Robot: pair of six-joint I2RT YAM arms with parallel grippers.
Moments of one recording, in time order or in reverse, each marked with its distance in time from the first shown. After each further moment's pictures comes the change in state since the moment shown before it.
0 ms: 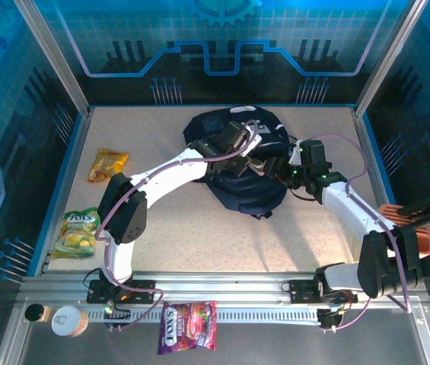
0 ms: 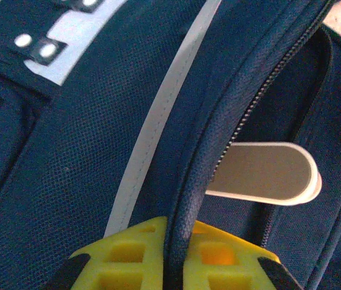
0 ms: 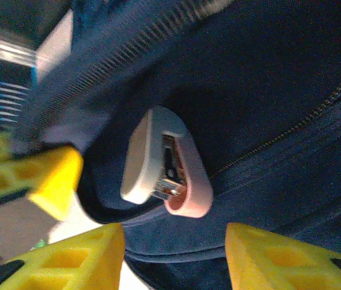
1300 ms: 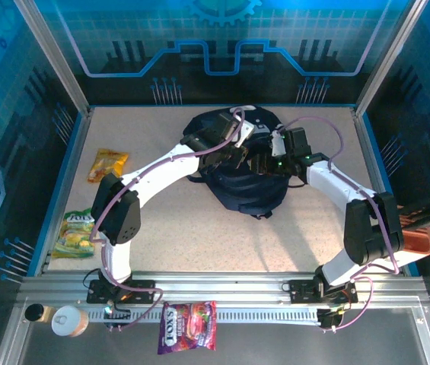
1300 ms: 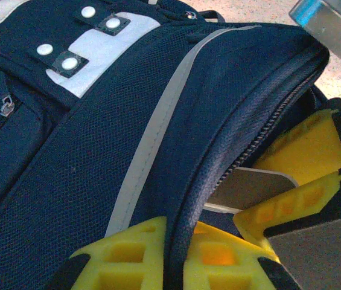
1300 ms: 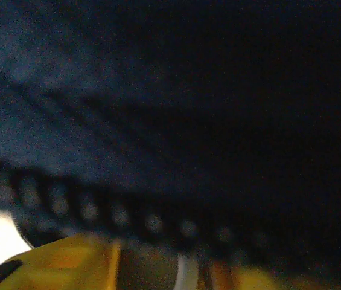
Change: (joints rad) left arm 0.050 -0.035 0.000 0.022 0.095 -0.127; right arm 0.056 0.236 0.206 -0.076 0.018 -0.346
